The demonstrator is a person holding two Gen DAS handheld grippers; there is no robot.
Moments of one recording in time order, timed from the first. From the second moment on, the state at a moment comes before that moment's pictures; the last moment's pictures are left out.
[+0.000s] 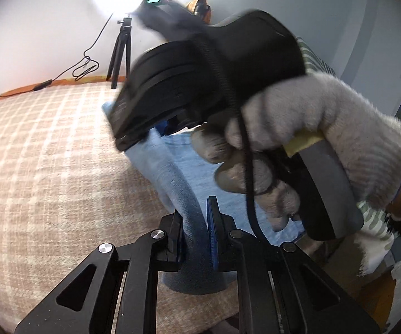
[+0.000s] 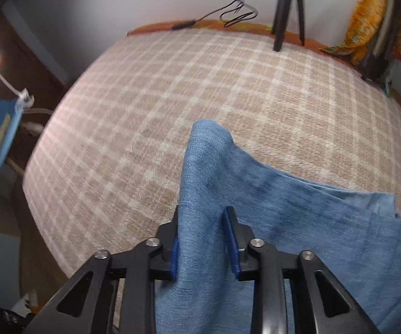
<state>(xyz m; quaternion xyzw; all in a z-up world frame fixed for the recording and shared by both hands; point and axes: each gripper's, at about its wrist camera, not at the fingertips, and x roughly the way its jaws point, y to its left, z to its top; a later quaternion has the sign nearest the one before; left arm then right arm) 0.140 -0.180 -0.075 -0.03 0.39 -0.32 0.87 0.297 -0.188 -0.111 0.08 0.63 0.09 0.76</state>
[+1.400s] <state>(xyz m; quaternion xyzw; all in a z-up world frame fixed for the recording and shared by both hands) 0.135 -0.282 -0.093 0.05 0.43 -0.41 0.80 0.188 -0.428 -0.090 0.09 0.56 -0.01 0.82</state>
